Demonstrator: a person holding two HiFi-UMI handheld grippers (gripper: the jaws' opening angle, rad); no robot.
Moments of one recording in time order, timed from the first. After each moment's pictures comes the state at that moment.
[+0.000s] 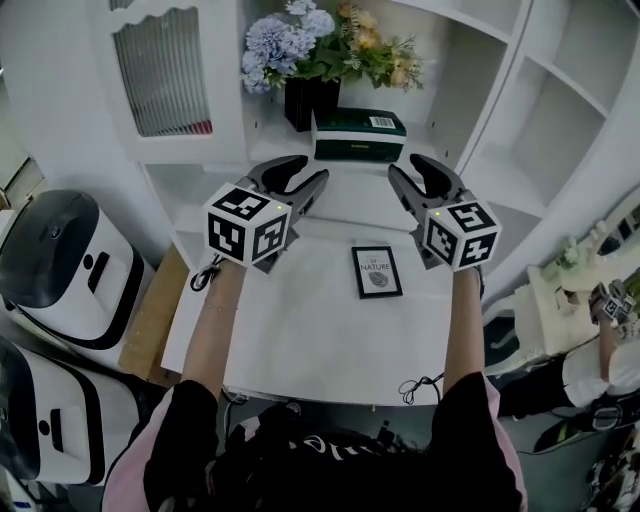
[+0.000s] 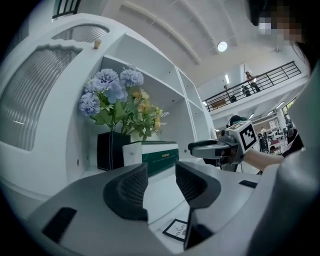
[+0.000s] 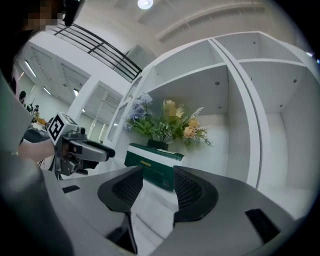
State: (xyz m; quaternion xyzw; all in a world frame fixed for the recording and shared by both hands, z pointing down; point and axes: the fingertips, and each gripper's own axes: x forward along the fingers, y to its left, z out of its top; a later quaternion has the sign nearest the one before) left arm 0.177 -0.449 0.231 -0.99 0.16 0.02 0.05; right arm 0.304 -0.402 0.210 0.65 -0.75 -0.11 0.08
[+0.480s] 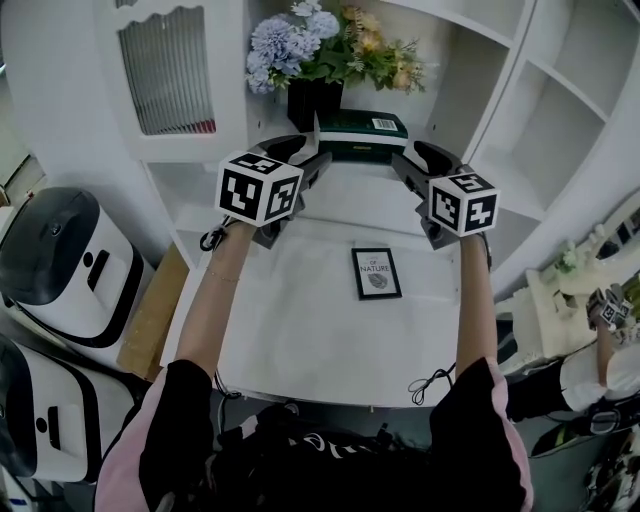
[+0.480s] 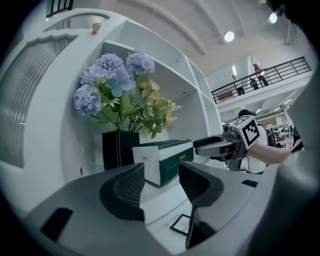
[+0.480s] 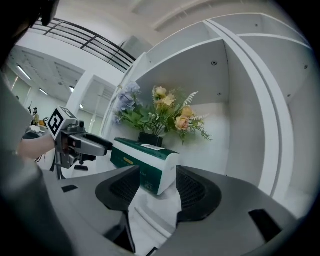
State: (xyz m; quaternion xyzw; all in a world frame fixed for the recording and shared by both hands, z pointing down) left arm 0.193 -0.485 0.218 -0.98 0.18 -0.03 0.04; right arm 0.332 -0.436 0.207 0.64 -0.75 -0.06 0.11
